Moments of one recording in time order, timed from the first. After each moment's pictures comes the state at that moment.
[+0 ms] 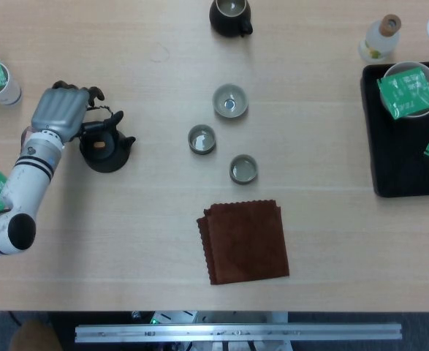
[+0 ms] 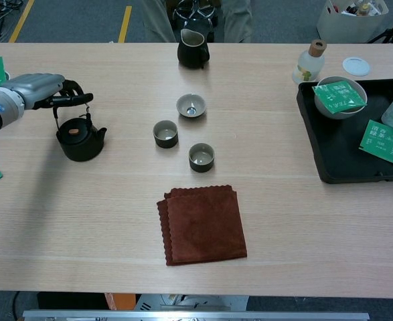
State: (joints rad) left arm -0.78 -1.43 -0.10 -1.34 0.74 0.73 0.38; right arm 0.20 -0.98 0.06 -1.67 -1.53 1.34 0.04
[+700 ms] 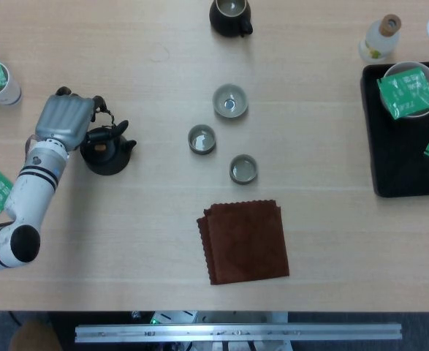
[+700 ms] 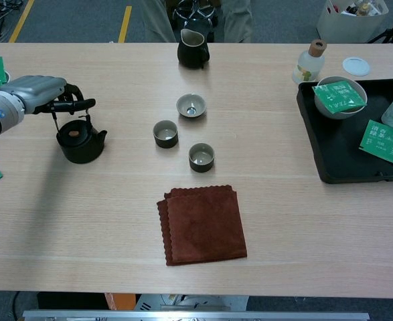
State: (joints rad) left arm -0.80 -1.38 -0.06 -1.49 0.67 0.84 0.49; right arm 0.19 -0.99 0.05 -1.64 -1.52 1.36 0.08
